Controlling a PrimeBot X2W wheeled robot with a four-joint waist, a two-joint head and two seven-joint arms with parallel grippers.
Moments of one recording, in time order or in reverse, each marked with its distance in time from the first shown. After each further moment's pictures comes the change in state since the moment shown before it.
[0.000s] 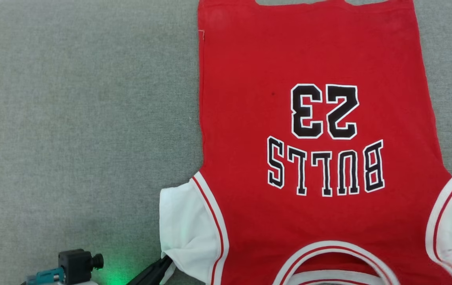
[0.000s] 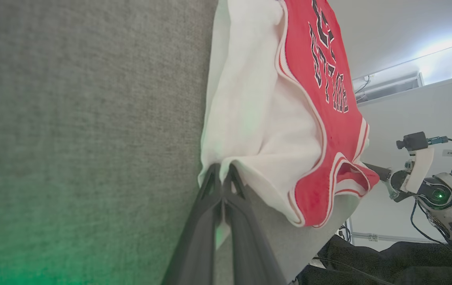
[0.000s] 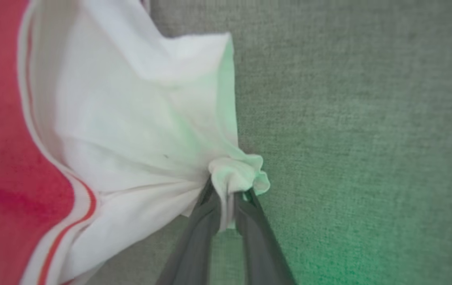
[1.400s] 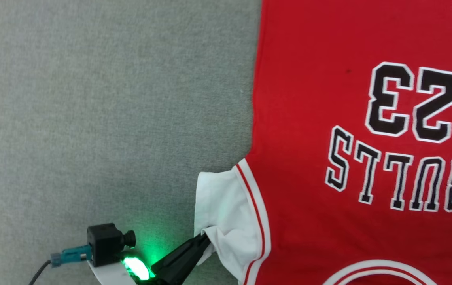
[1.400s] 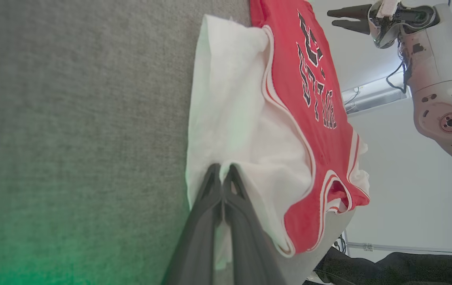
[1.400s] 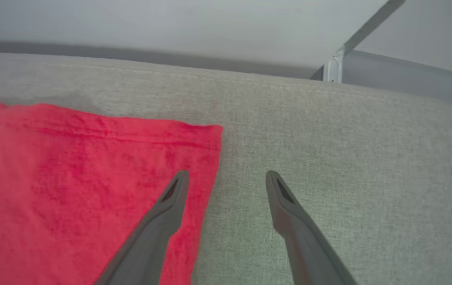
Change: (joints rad) left arm -0.151 -0.030 -0.097 -0.121 0.072 0.000 -0.038; right arm -1.367 0.112 0.127 0.599 -0.427 0.001 0.474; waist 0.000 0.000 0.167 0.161
